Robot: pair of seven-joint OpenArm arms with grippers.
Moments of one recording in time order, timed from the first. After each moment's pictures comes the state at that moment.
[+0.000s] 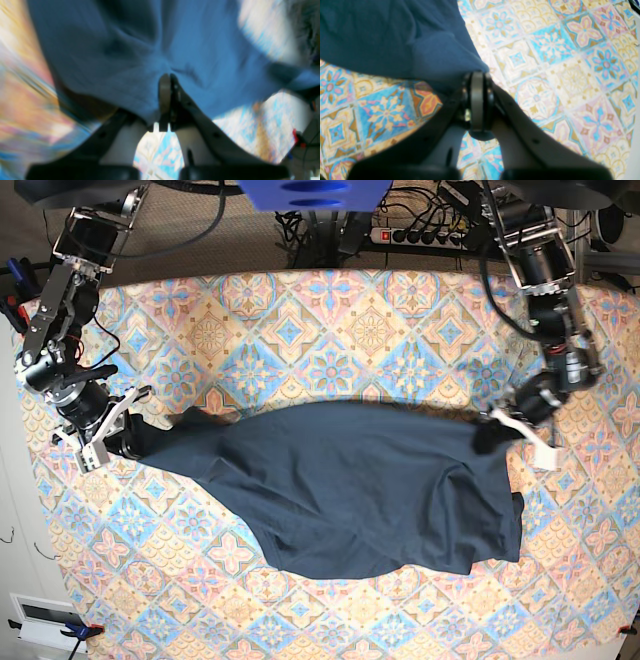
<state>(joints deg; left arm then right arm) -3.2 -17.4 -24.4 81.7 -54.1 -27.9 55.5 -1.0 20.1 24.5 100.4 30.0 41.1 -52.5</state>
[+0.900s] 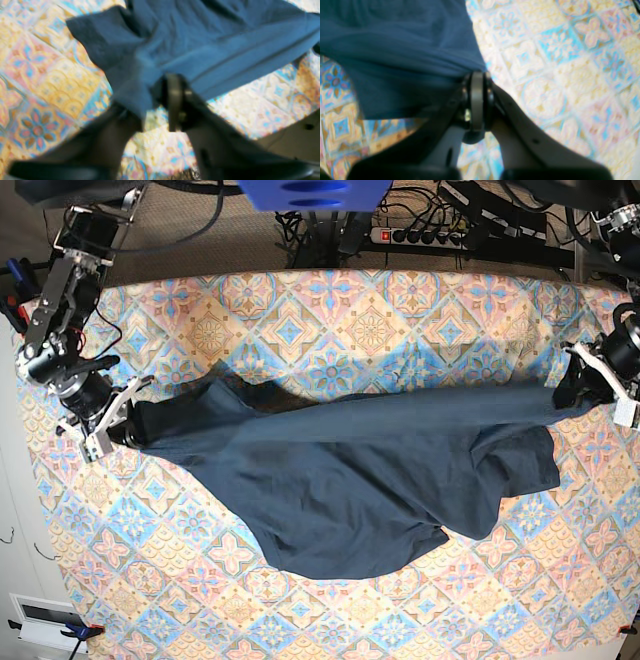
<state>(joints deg) 19.3 -34.6 -39.2 107.7 -63.7 -28.6 65.0 -3.6 20.1 24.5 100.7 30.4 41.3 -52.4</state>
